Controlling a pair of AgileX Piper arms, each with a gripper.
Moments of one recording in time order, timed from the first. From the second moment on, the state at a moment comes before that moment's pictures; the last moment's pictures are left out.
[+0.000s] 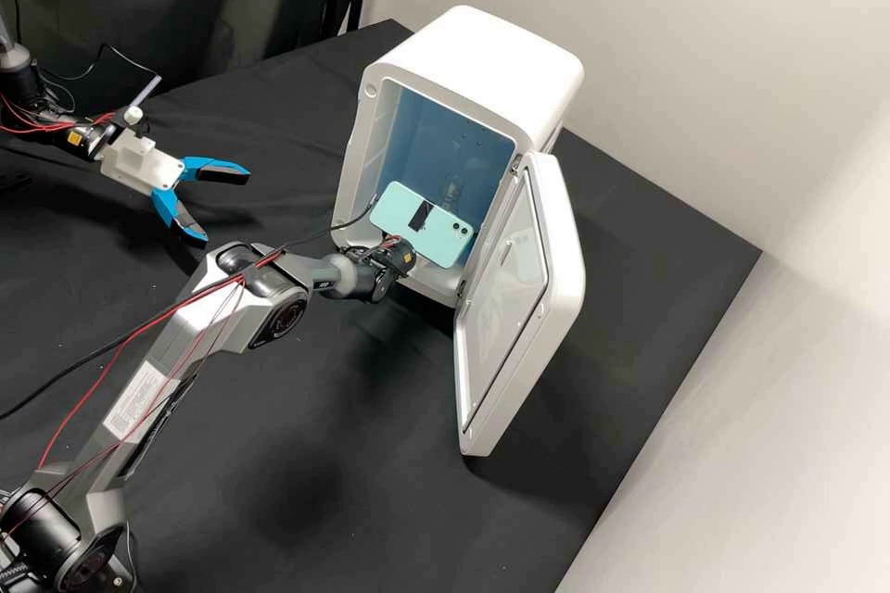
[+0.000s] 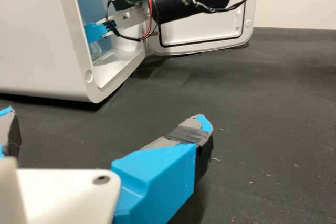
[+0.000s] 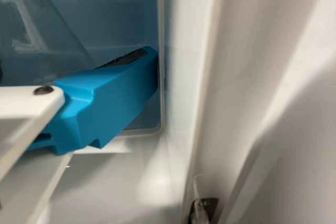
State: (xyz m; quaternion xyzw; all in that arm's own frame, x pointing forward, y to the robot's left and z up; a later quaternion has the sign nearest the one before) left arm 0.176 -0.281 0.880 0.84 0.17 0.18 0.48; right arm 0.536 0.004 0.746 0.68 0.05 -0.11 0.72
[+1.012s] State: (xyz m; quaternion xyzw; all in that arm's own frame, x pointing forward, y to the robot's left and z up) left arm 0.173 -0.279 0.882 0.85 0.17 0.19 0.47; right arm 0.514 0.039 0.791 0.70 0.05 -0.03 0.71
